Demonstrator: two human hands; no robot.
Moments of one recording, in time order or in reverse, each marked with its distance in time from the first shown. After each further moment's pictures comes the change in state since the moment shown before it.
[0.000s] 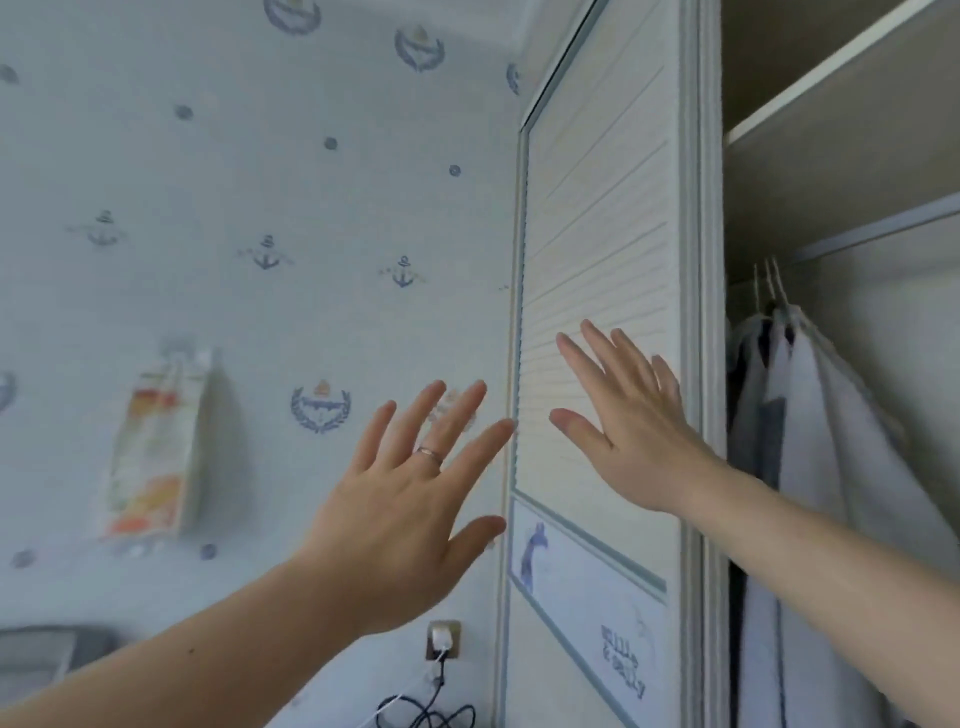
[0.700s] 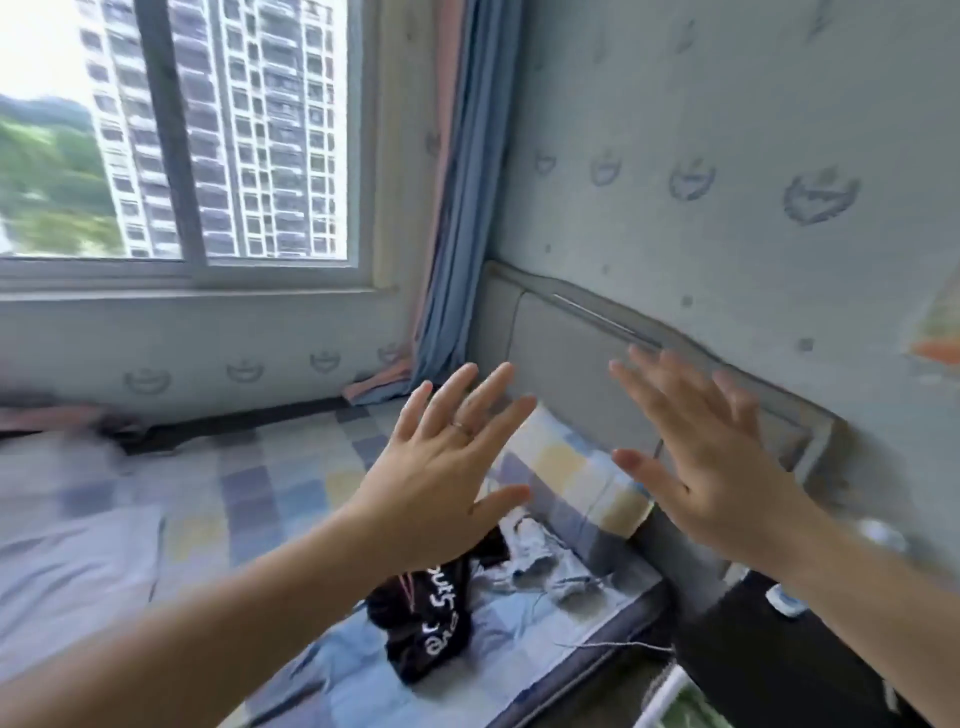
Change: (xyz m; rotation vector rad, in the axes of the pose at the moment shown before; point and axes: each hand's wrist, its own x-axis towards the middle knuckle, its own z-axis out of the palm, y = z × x) left_hand -0.584 -0.134 -0.303 0.422 -0.492 -0.996; right_hand -0.139 -0.654 0.055 0.855 -0.305 -0.957
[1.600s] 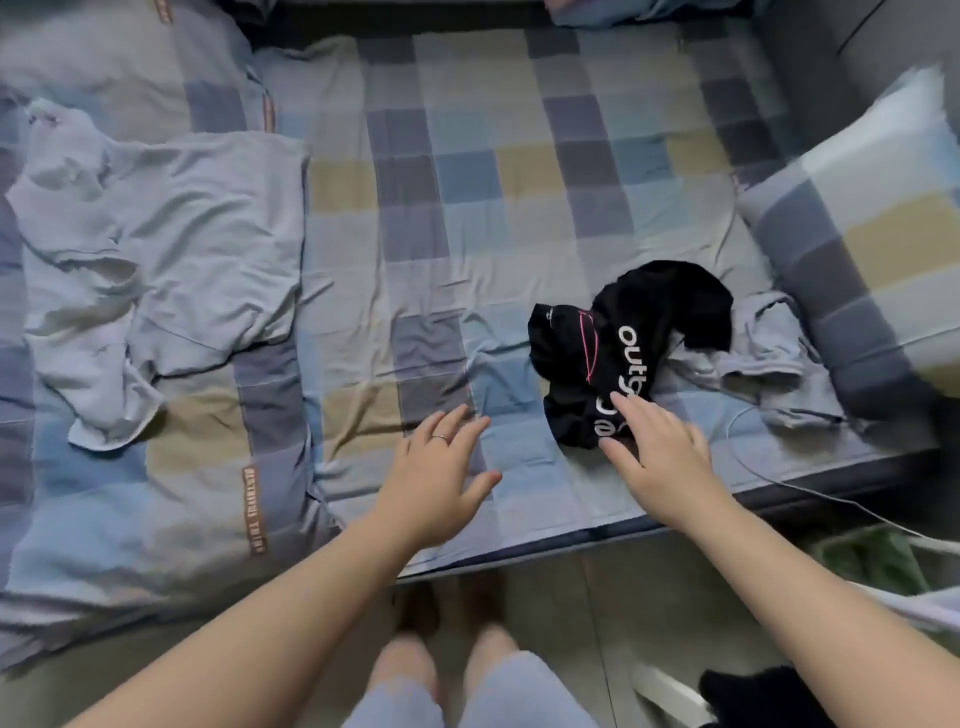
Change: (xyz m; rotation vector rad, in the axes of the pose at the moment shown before) left_hand -0.234 -0.248 0.376 -0.410 -0.741 -0.879; right_hand 0.089 -0.102 0.575 0.254 -0.934 0.142
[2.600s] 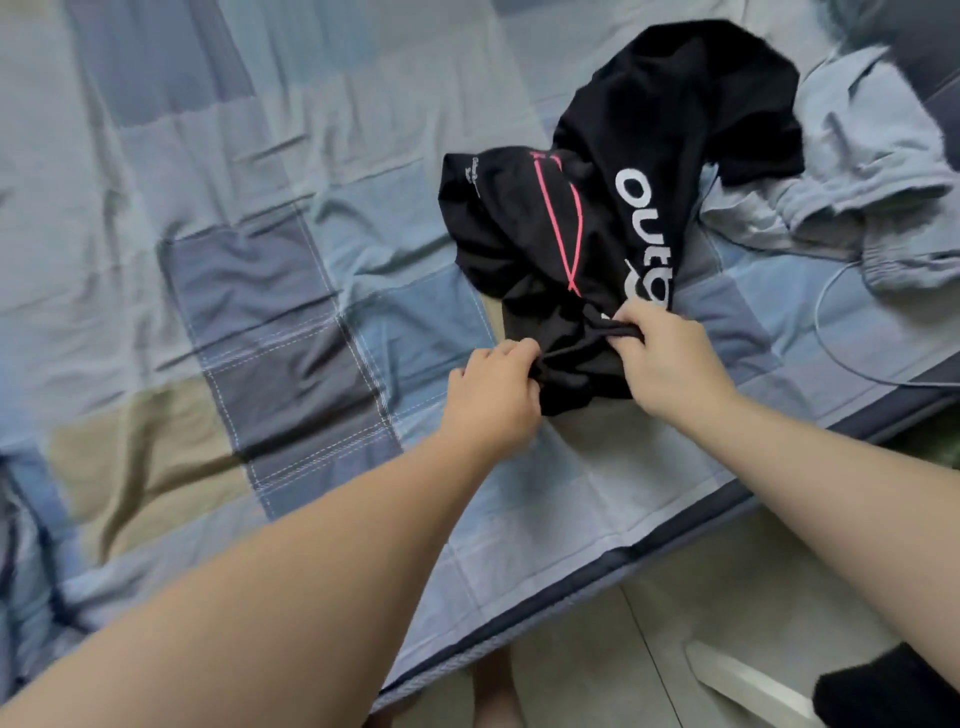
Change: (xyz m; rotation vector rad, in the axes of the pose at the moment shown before) left_hand 0.302 0.001 0.260 -0.171 -0.053 0.103; right_hand 0.220 0.129 0.210 0.364 0.212 0.291
